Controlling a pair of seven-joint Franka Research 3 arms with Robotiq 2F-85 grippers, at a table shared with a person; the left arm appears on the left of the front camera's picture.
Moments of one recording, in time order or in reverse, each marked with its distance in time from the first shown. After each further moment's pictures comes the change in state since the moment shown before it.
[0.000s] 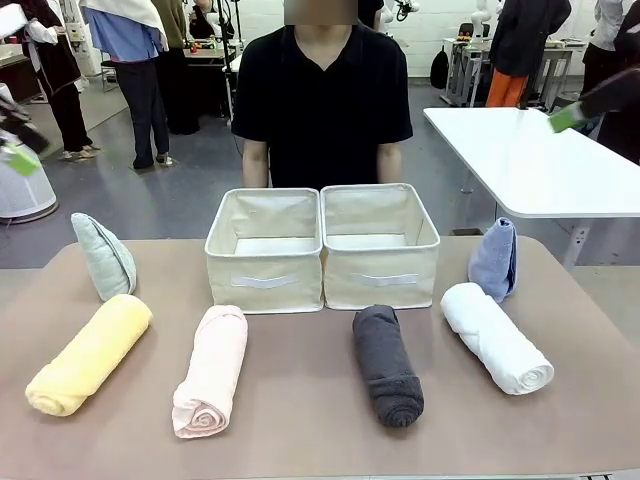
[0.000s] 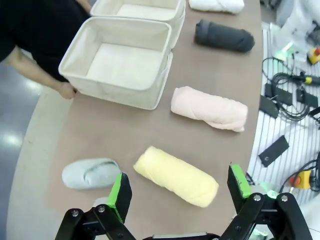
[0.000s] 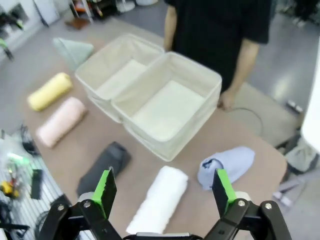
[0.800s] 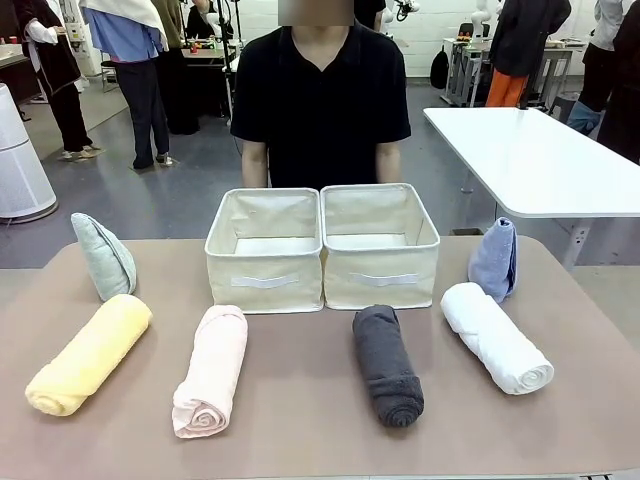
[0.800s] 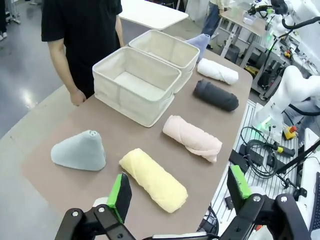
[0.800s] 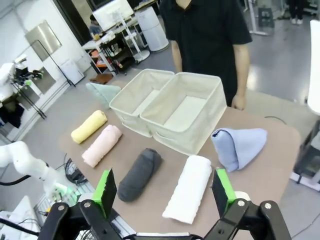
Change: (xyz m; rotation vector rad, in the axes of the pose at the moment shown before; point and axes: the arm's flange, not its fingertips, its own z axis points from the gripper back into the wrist) left arm -0.145 -0.002 0.099 -0.040 -0.388 0.289; right arm -0.087 -0.015 0.114 0.083 -0.190 -0.235
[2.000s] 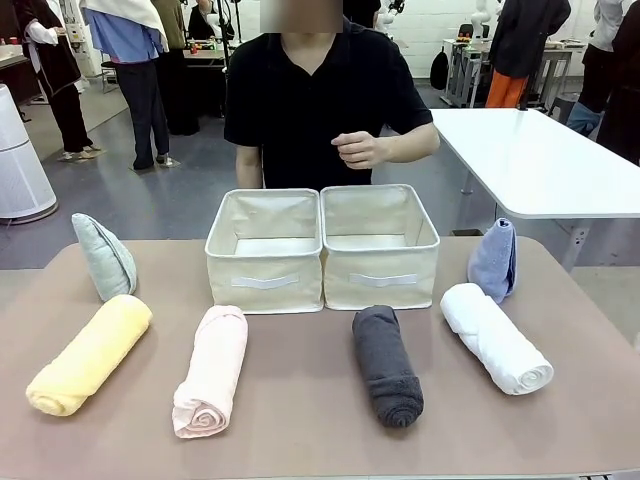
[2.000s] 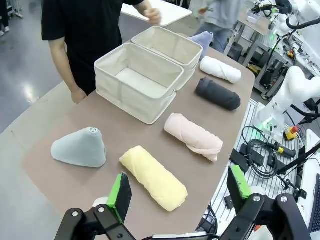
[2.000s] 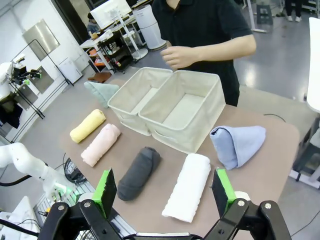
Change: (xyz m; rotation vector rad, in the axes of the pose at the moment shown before) left arm 0.005 -0.003 -0.002 0.020 0.012 0.017; right arm 0.001 0.000 0.002 -0.011 0.000 -0.004
